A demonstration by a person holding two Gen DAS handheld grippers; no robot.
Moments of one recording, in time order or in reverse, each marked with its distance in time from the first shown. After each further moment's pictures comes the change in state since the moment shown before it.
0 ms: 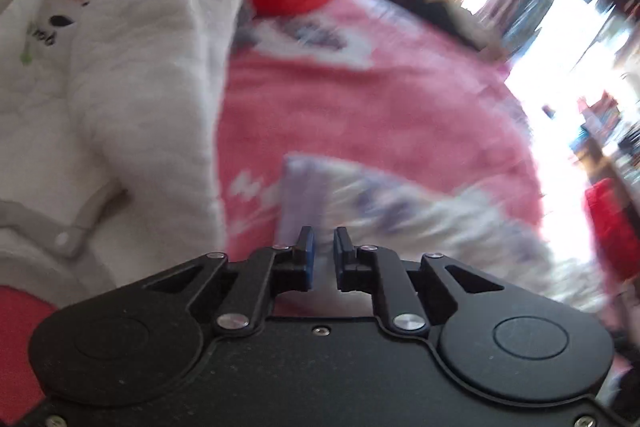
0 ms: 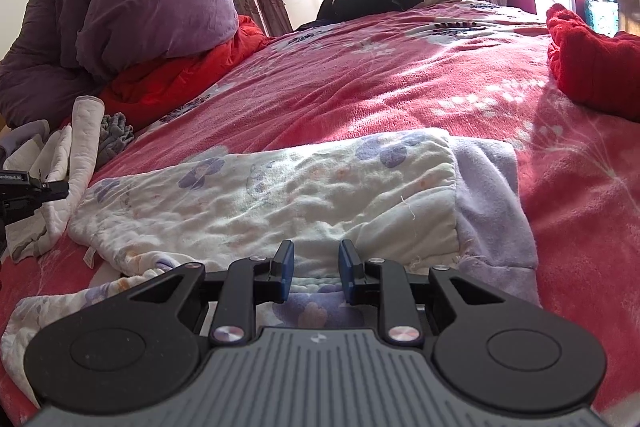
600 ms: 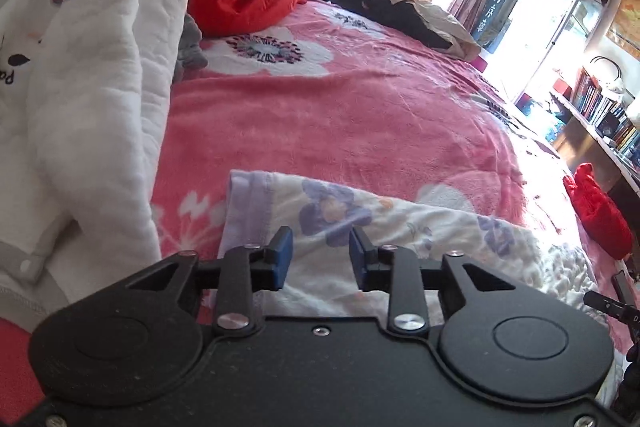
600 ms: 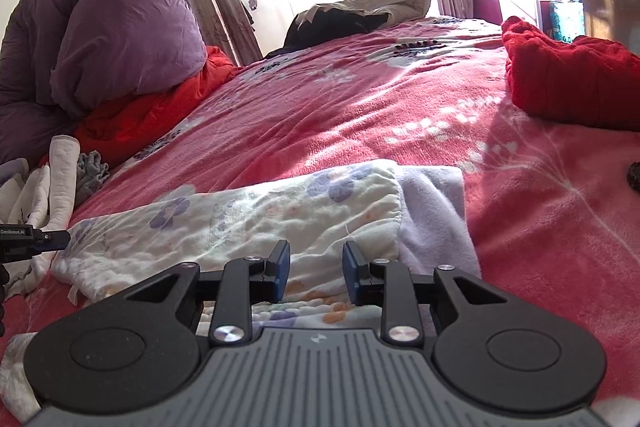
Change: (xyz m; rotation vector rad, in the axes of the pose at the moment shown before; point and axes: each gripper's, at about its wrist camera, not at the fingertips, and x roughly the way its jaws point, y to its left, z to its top) left arm -0.004 -0.026 -0.002 0.070 -0.057 -0.147; right arm -0.012 -0.022 0.009 0.066 -0.063 -0.080
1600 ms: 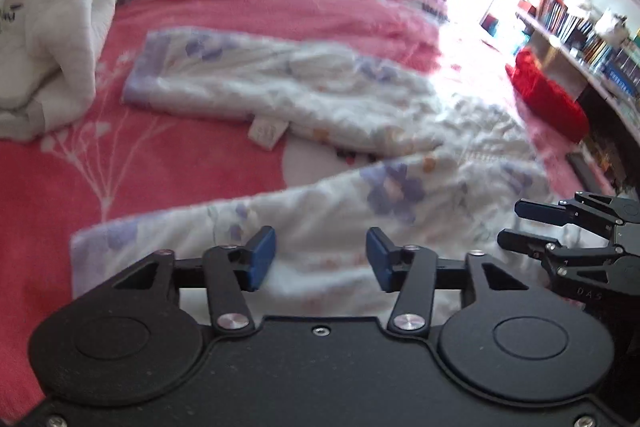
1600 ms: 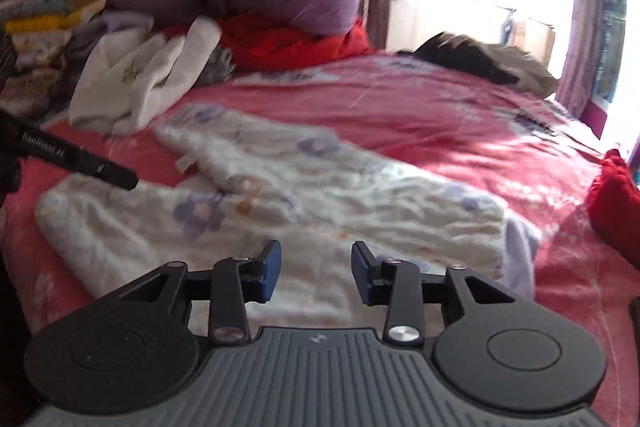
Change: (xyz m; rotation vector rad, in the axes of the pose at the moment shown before) left arm -0.065 -0.091 -0.113 0.121 0.197 -0.016; right arm -0.061 0.098 -0.043 -0.563 0.124 0.156
